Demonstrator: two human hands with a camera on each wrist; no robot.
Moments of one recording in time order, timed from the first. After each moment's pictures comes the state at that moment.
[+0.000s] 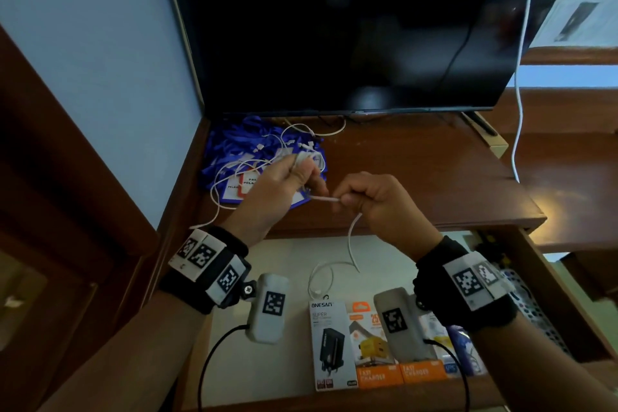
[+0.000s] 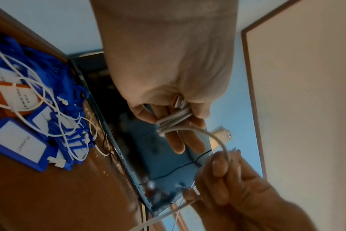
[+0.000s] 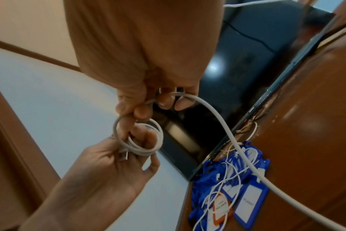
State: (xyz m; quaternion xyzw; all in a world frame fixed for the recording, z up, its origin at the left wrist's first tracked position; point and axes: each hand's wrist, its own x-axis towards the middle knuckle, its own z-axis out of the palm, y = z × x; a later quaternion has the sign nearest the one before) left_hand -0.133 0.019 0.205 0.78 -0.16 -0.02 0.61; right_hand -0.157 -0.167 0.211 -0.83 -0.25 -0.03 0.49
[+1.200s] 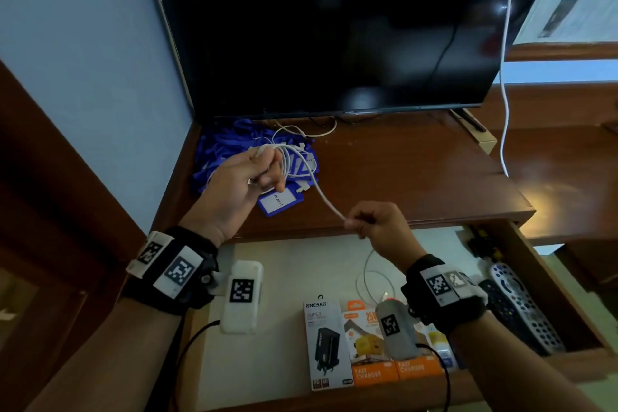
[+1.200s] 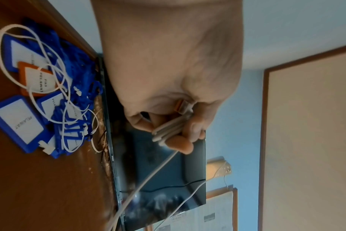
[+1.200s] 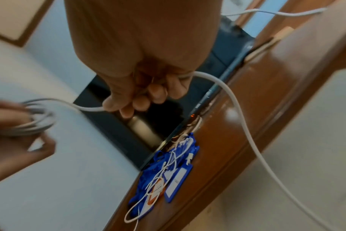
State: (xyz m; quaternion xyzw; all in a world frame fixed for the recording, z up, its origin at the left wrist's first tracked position) left_hand -0.131 0.045 0.216 0.61 -0.13 -0.09 0.78; right_hand -0.152 -0.198 0.141 -0.85 -0.11 -0.03 0.52
